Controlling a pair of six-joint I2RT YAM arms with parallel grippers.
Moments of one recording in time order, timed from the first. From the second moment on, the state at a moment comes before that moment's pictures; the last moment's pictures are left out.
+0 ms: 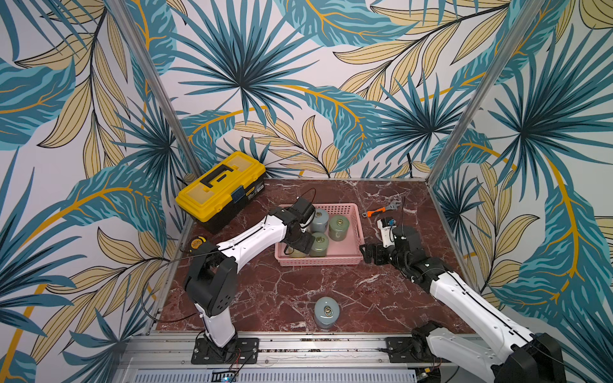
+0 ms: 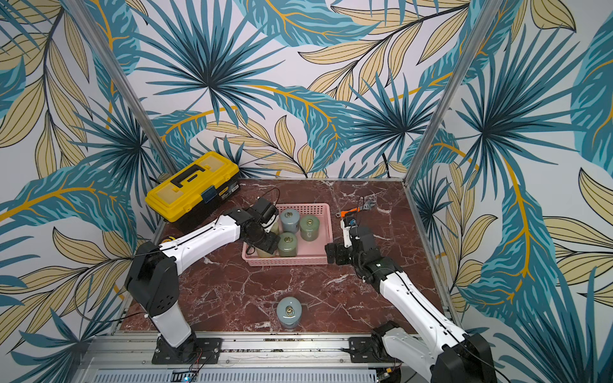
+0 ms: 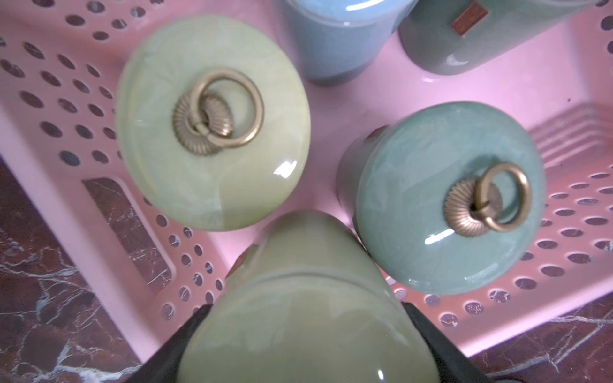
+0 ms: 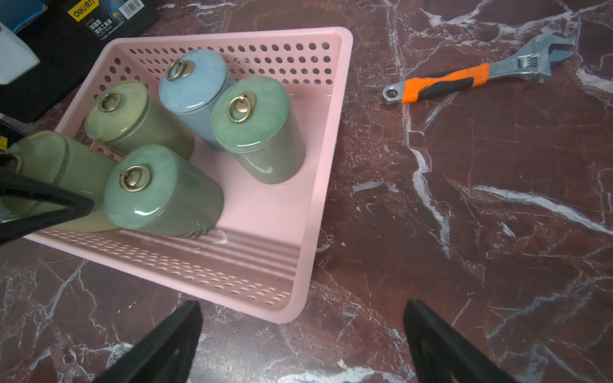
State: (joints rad) left arm -0.61 1.76 1.42 -0.90 -0.06 -0.18; right arm 0.35 1.03 0.69 -0.36 -0.02 0.23
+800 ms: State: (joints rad) left arm -0.61 1.62 1.49 -1.04 -0.07 -0.17; right arm 0.35 1.03 0.69 -0.36 -0.03 0.23
